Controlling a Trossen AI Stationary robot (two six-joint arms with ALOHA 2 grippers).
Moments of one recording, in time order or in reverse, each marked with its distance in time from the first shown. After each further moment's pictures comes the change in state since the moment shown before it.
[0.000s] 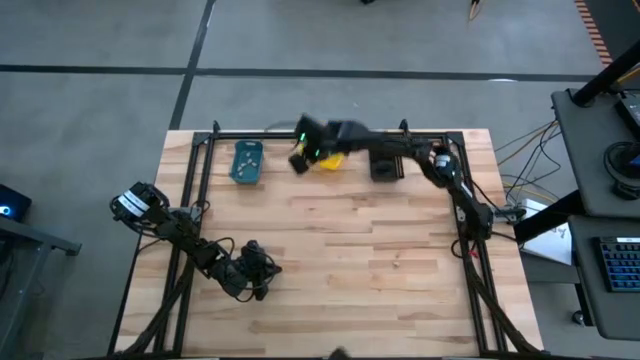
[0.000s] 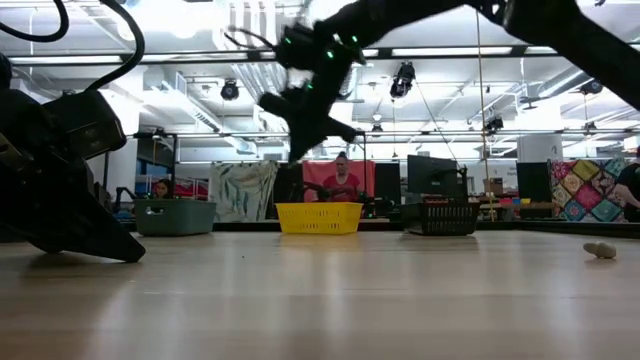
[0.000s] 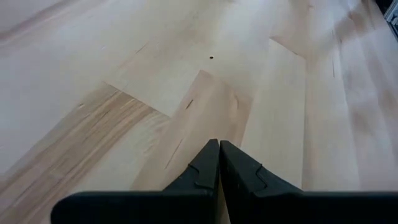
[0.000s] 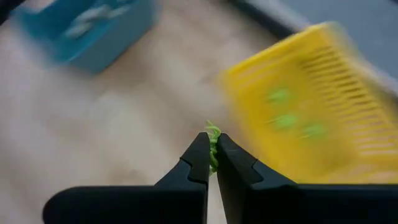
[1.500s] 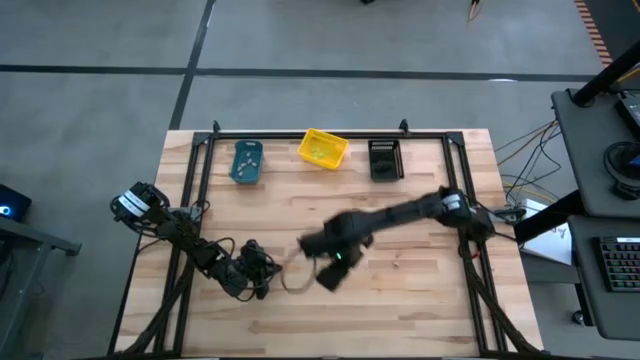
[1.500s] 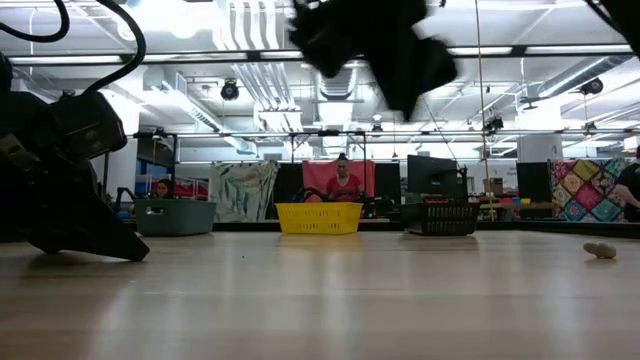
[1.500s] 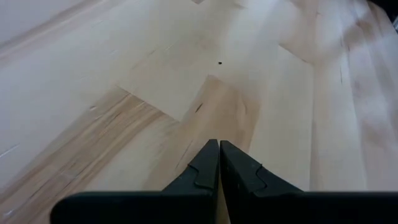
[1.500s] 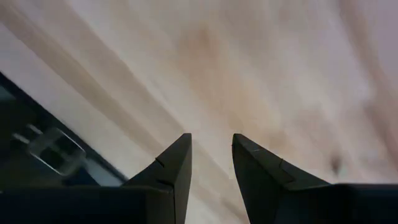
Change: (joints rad) left arm 0.000 0.002 0.008 -0.003 -0.028 -0.018; right arm 0.502 -0.064 -0.083 -0.478 -0.444 0.383
